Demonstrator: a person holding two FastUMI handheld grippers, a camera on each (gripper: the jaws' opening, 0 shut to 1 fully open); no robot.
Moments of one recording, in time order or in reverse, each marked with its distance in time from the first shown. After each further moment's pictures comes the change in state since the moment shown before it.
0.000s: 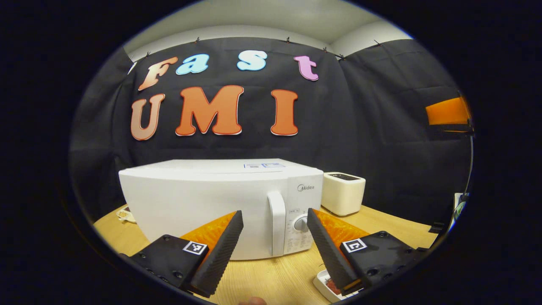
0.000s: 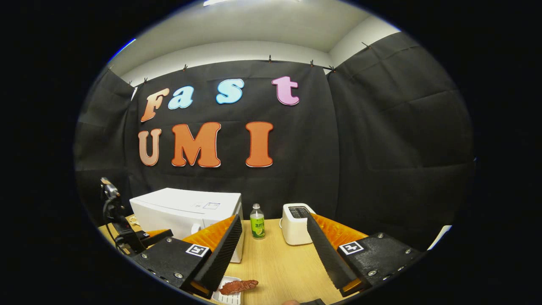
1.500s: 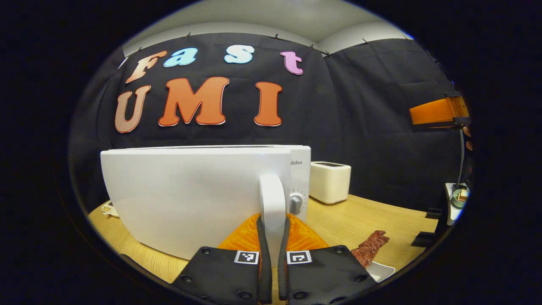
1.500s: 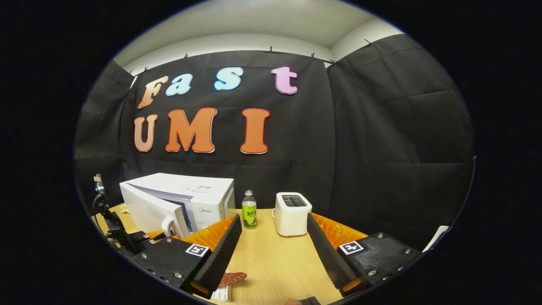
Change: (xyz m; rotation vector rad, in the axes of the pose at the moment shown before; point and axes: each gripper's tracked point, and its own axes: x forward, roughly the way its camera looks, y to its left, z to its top) left arm -0.033 -0.009 -0.040 0.002 0.016 -0.184; right arm -0.002 0.006 -0.039 -0.034 0.056 0.000
